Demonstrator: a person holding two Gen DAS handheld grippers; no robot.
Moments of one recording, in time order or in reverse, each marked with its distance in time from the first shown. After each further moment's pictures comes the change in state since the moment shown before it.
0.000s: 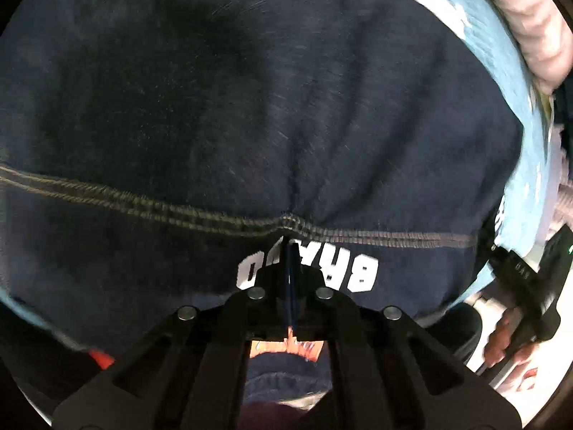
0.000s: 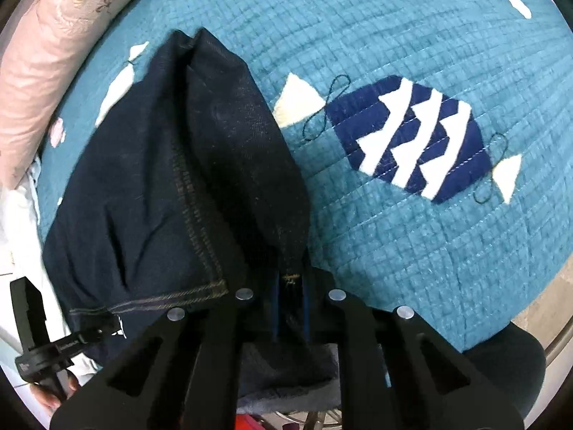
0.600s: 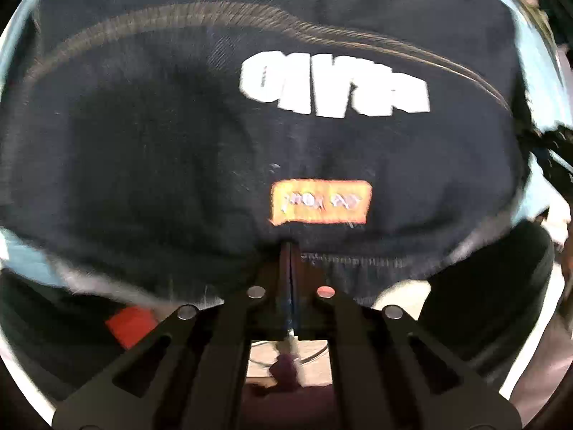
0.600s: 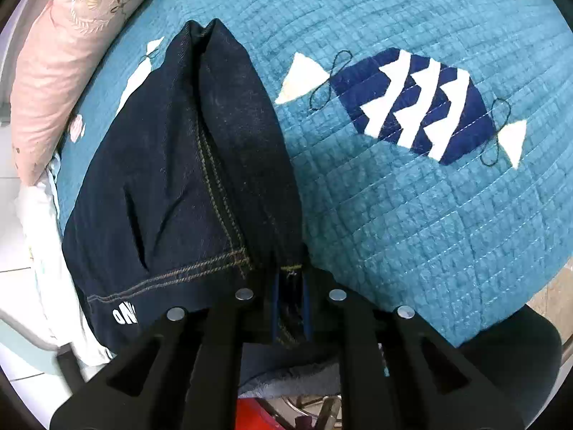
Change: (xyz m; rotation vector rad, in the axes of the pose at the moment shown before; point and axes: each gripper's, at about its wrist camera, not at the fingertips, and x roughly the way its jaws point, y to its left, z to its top) left arm 0.027 -0.008 -0.078 0.102 0.002 0.109; right arm -0.018 -0.035 -0.023 0.023 0.012 0.095
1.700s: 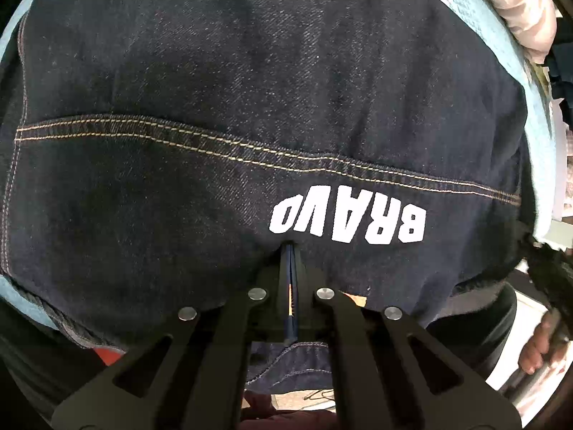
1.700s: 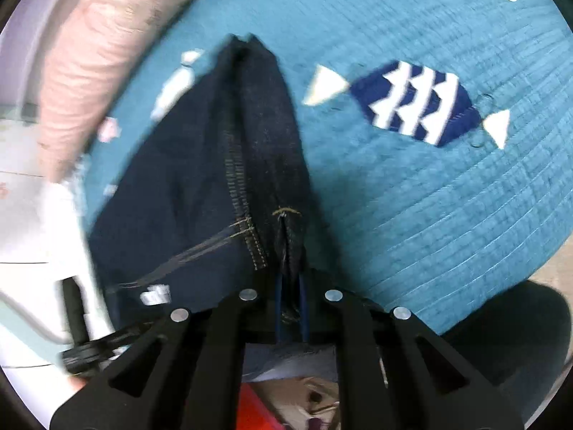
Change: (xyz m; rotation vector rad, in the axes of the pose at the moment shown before) left arm -0.036 0.048 0.051 -0.065 -0.082 -0.091; right arm -0.071 -0.025 -0.053 -0.032 -0.079 0.120
